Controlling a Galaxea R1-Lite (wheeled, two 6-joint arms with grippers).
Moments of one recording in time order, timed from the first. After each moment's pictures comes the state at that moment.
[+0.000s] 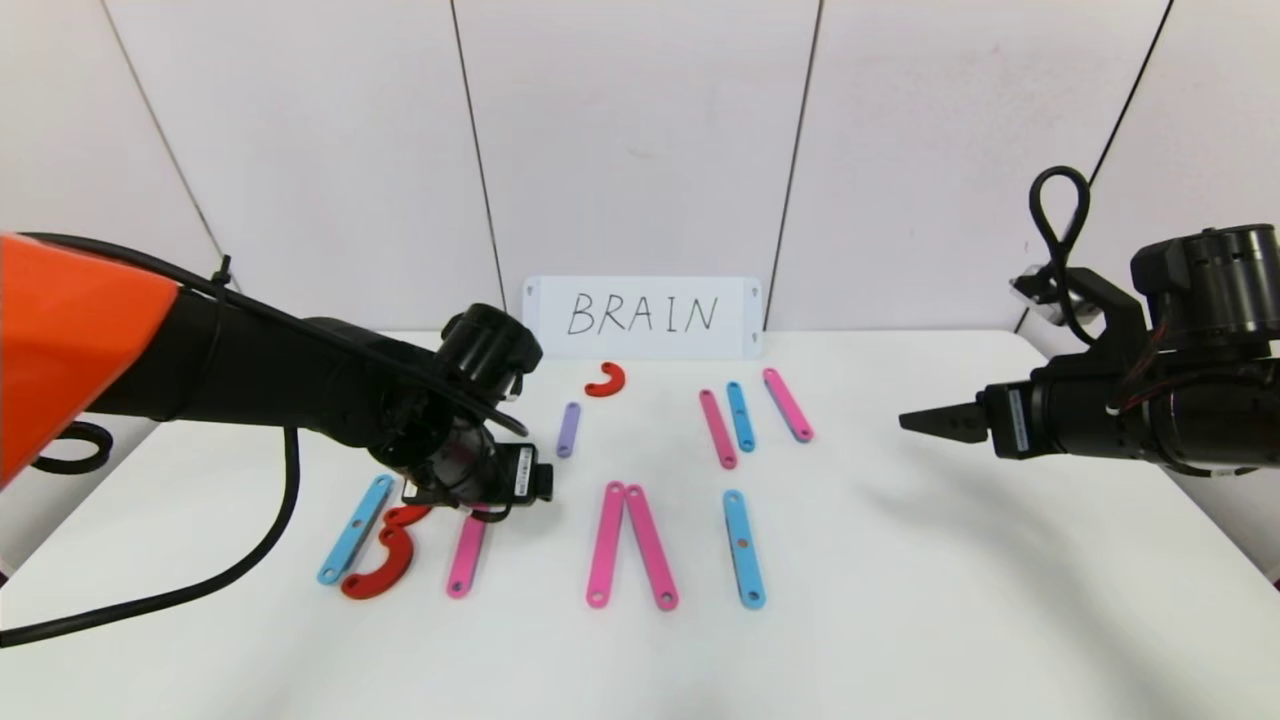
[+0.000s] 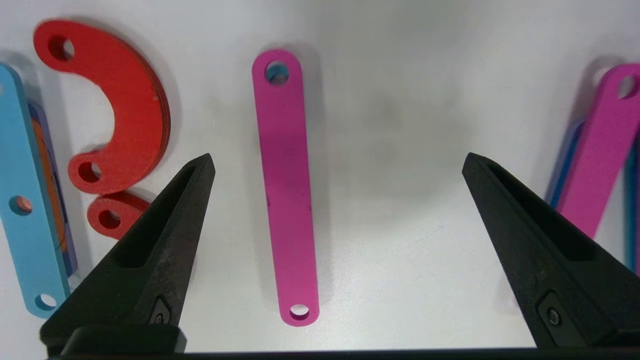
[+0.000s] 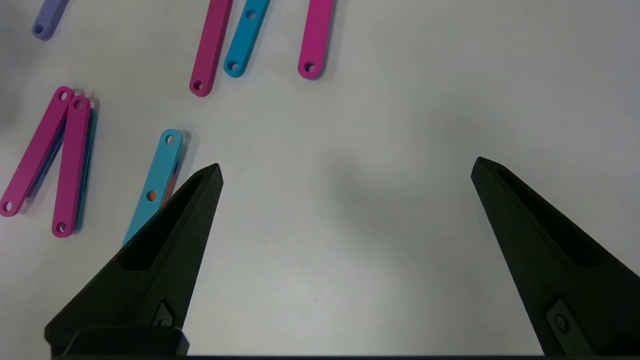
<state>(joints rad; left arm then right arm) -0.49 1.97 -1.28 0.34 0.19 -0.43 0.13 1.61 -0.93 -0.03 0.23 0.00</state>
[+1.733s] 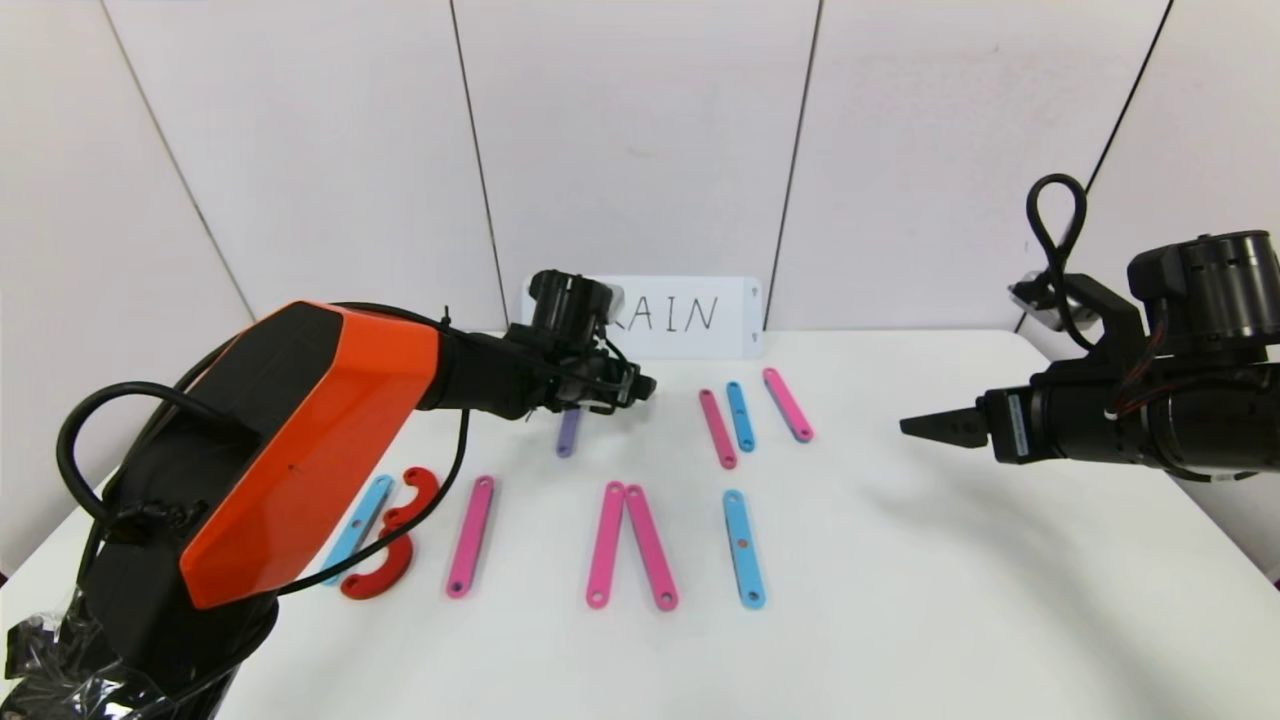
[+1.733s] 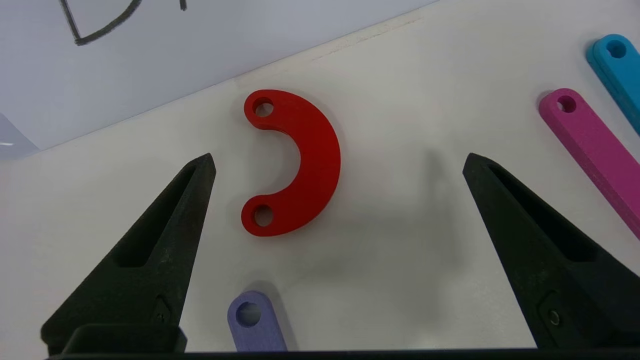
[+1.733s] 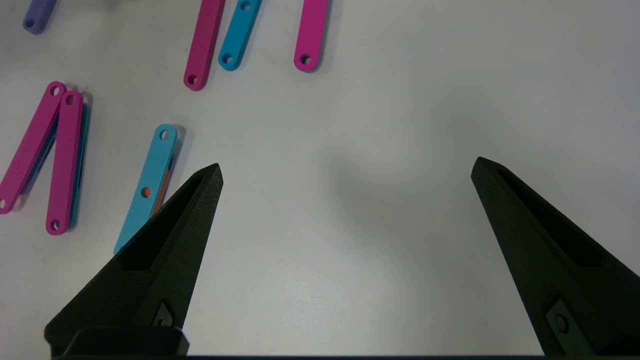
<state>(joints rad) -0.47 2.45 -1.85 -0.11 0.04 -0.02 0.12 1.62 -0.92 -0.04 0.23 0.00</state>
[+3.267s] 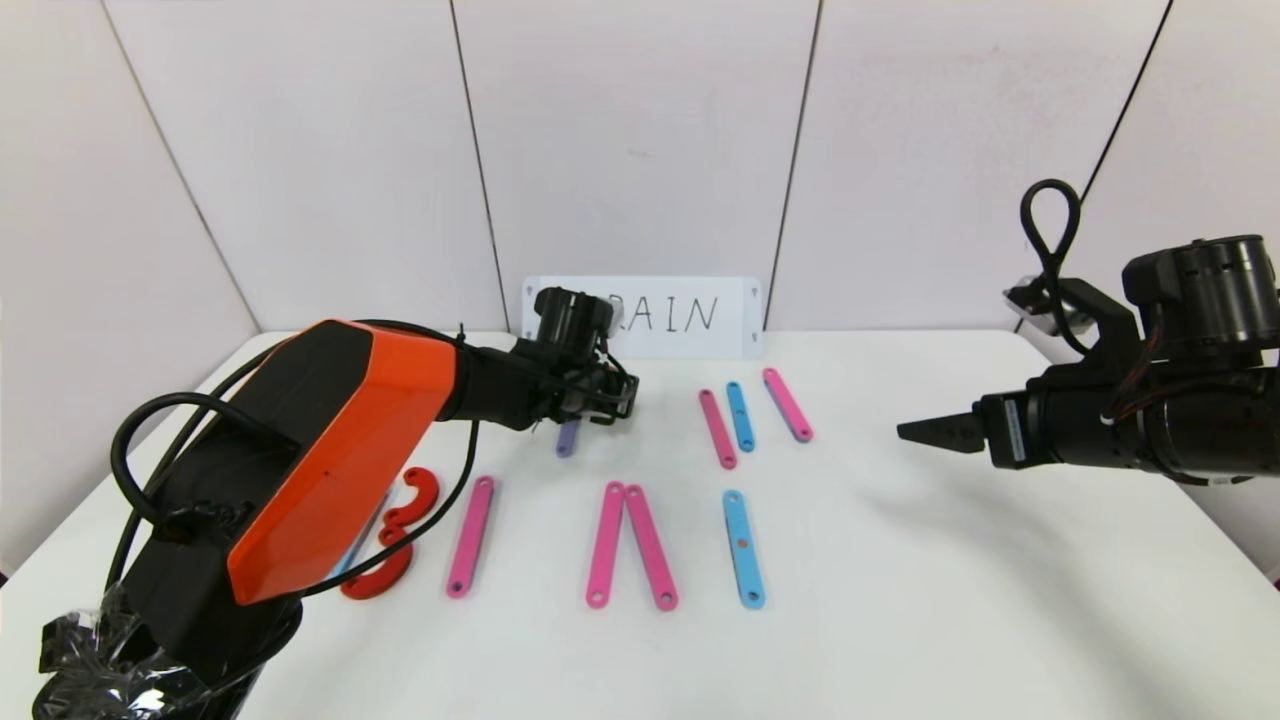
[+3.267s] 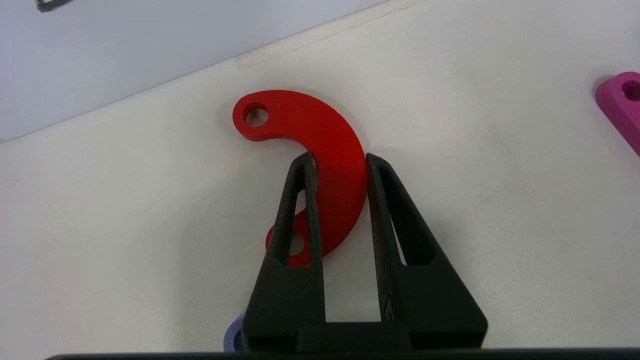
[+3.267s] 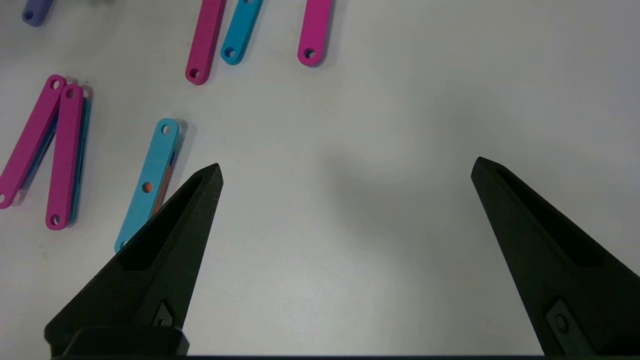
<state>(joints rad) -0.46 2.51 -1.88 -0.11 0.04 -0.02 0.13 1.62 -0.91 -0.04 0.23 0.00</state>
